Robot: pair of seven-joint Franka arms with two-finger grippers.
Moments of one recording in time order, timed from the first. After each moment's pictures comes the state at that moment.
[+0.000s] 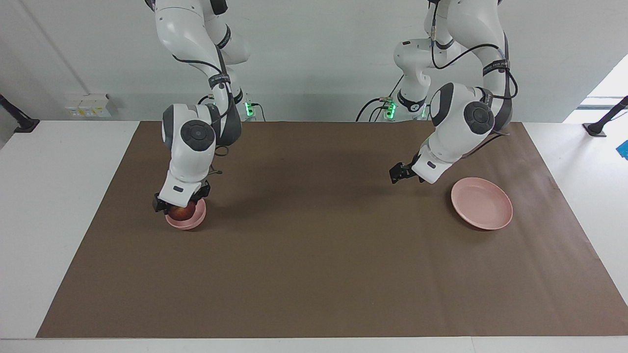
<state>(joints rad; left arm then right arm) 0.05 0.14 -0.31 -1.88 -0.13 1.89 -0.20 0.12 0.30 -0.02 -1.85 -0.52 2.05 -0.24</state>
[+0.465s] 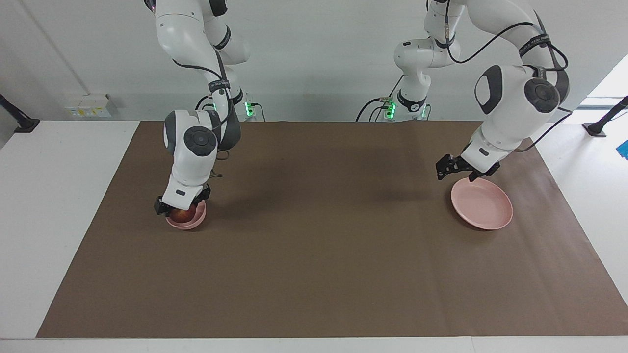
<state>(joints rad) 0.04 0.13 -0.13 -1.73 -0.05 1.75 0.00 0.11 0.31 -0.03 -1.88 -0.52 2.09 -0.22</state>
